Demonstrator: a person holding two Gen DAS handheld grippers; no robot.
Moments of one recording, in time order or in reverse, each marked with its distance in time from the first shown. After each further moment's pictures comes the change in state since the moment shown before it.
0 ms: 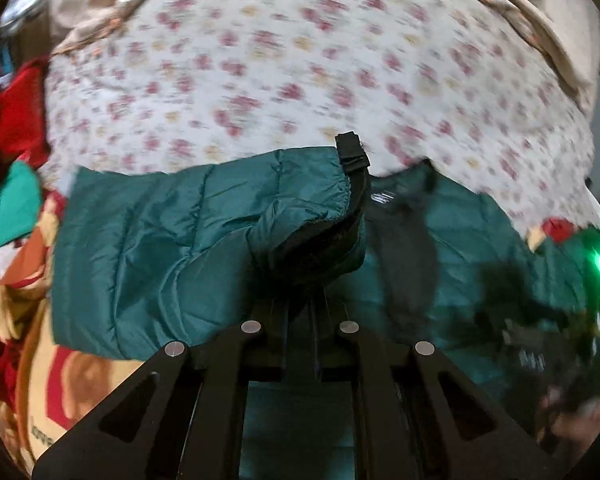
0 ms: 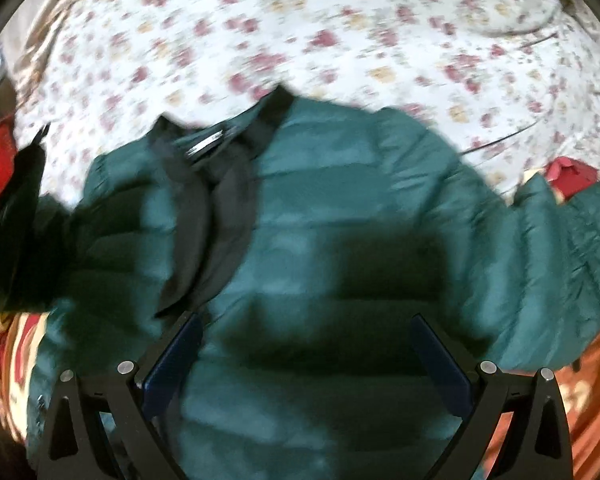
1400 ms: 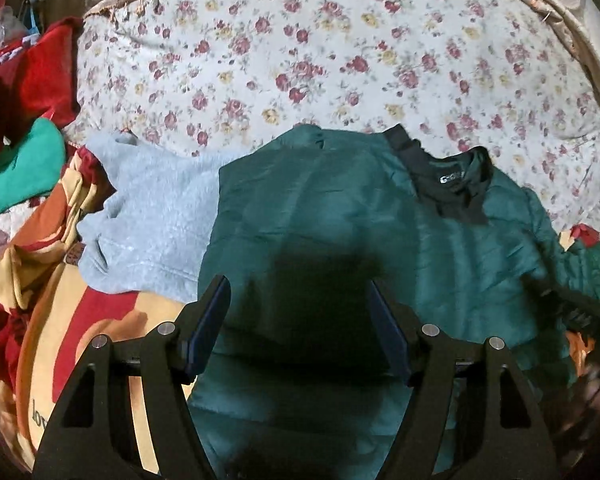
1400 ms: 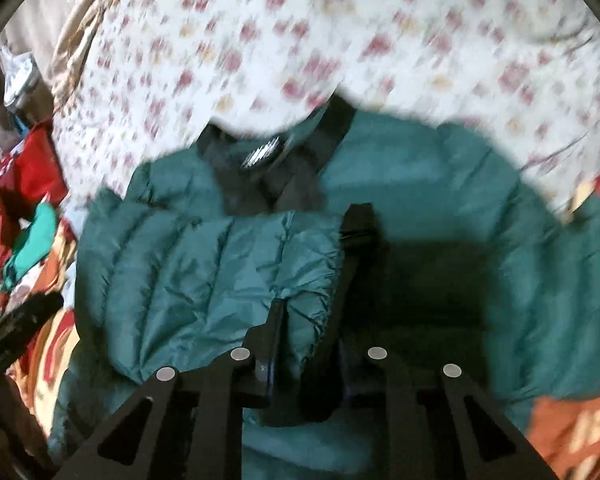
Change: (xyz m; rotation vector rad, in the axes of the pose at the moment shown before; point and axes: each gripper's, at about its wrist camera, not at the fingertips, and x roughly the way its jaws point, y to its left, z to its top) left arm 0.012 0.063 -0.025 -0.099 0.053 0.084; right arm 0.008 0.011 0.003 -0.041 -0.060 0.163
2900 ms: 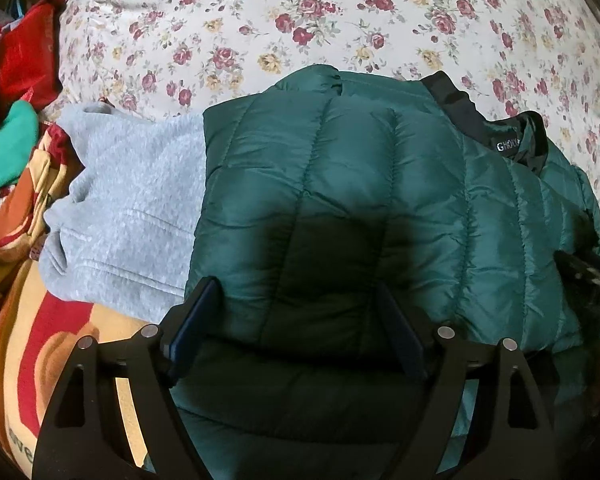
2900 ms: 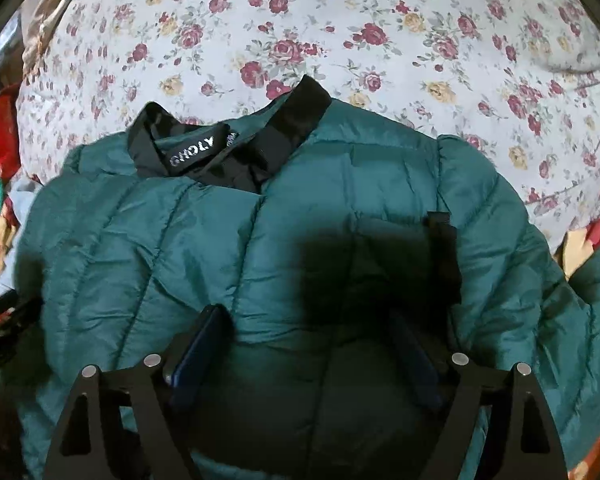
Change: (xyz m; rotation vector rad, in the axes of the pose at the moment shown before) left arm 0.086 -0.004 0.002 0.010 0.085 0.054; right arm 0.050 -0.005 0.022 -0.095 0.033 -0.135
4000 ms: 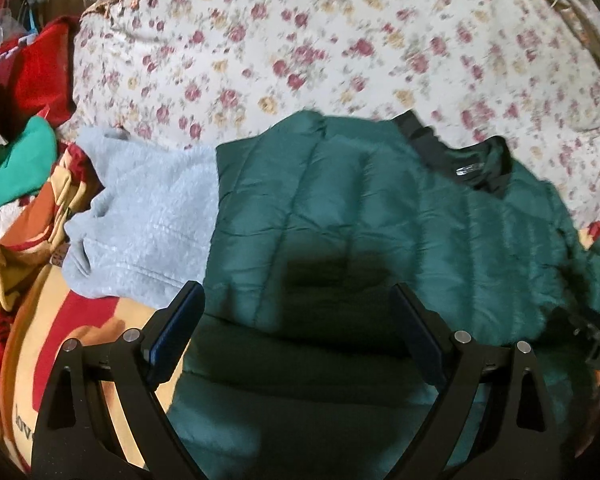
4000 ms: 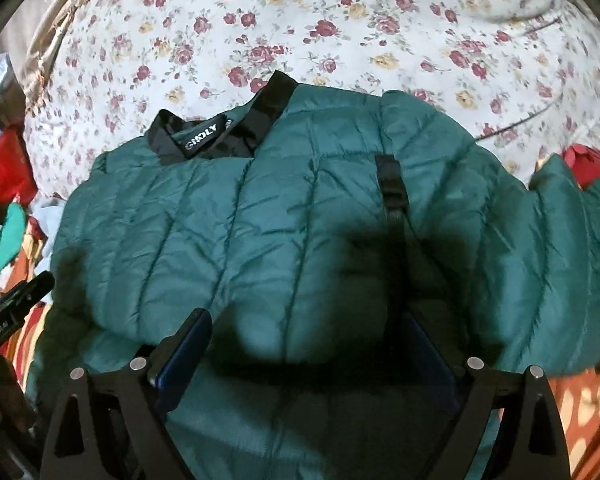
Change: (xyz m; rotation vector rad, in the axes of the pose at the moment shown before) left arm -0.056 -0.008 -0.008 -0.002 -0.109 -0.029; right arm -0.040 -0.014 -0.058 0.124 0.005 0.053
